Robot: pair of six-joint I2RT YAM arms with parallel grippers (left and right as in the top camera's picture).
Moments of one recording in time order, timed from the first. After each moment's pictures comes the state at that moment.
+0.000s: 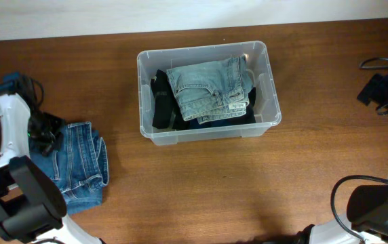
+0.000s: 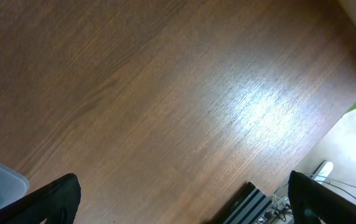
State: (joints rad) left arm 0.37 1.92 1.57 -1.30 -0.06 -0.76; right arm -0.44 1.74 1.96 -1.60 0.26 0.36
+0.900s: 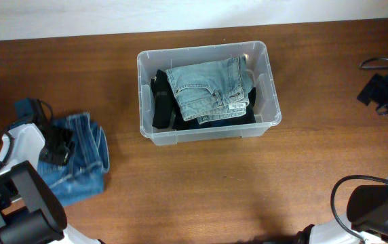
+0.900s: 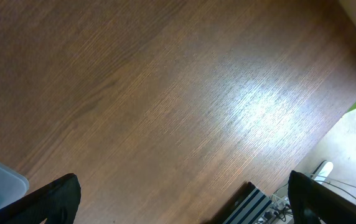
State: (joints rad) left arm 0.39 1.84 1.17 -0.71 0.07 -0.86; right arm -0.44 1.74 1.96 -1.60 0.26 0.36
